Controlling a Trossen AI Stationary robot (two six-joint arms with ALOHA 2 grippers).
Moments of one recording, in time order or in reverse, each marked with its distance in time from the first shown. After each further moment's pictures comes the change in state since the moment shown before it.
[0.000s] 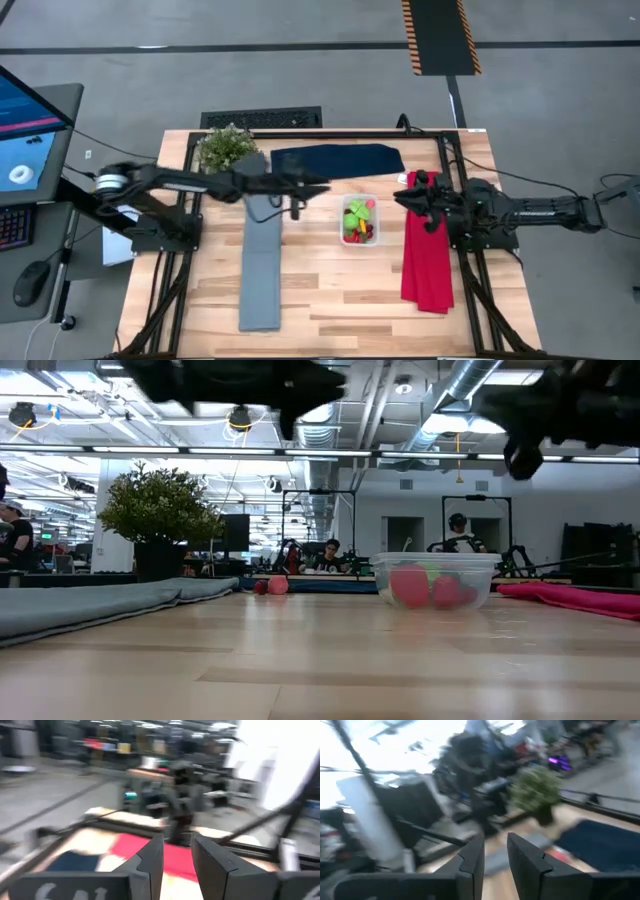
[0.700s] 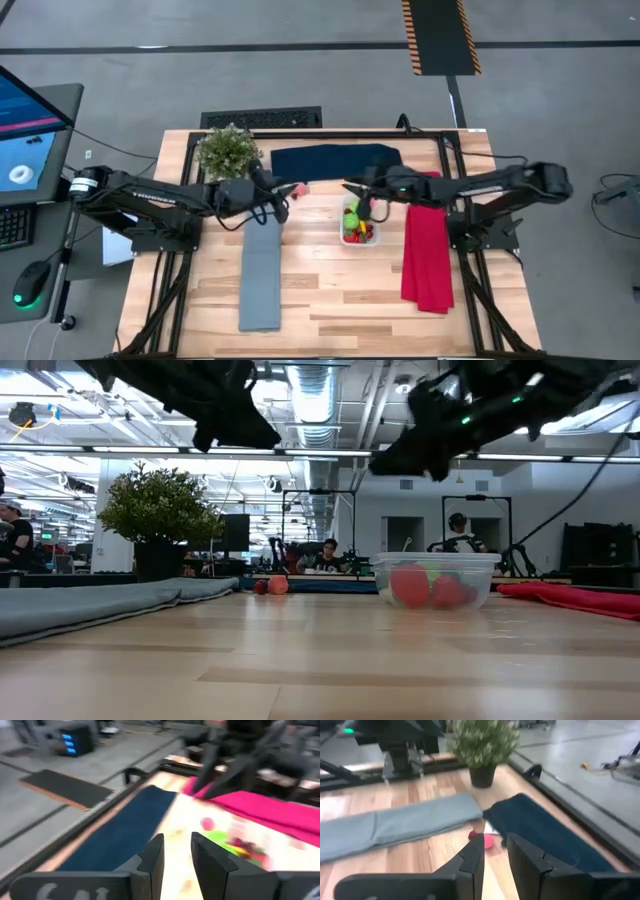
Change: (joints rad) left arm -0.174 -0.226 -0.130 -0.425 -0.608 -0.010; right arm -0.012 0.931 0.529 -0.047 0.238 -0.361
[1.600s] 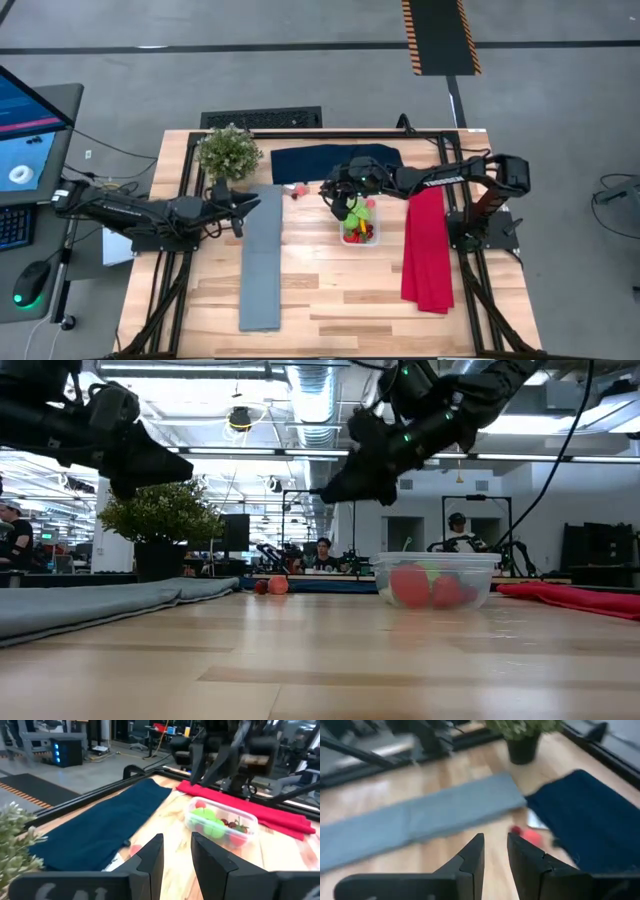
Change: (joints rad) left arm -0.101 -0.677 -0.596 0.104 -0.018 -0.073; right arm -0.068 0.291 0.307 -0.183 -0.272 0.088
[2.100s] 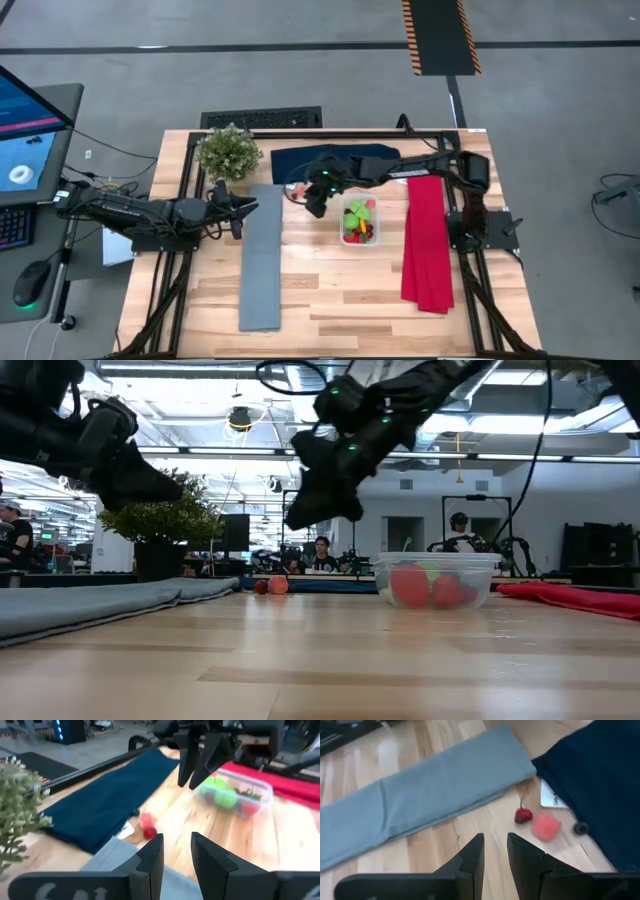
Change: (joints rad) left arm -0.011 -0.042 -0.001 -0.198 -0.001 -0.054; right arm -0.013 0.312 0.446 -0.431 -0.065 0.079
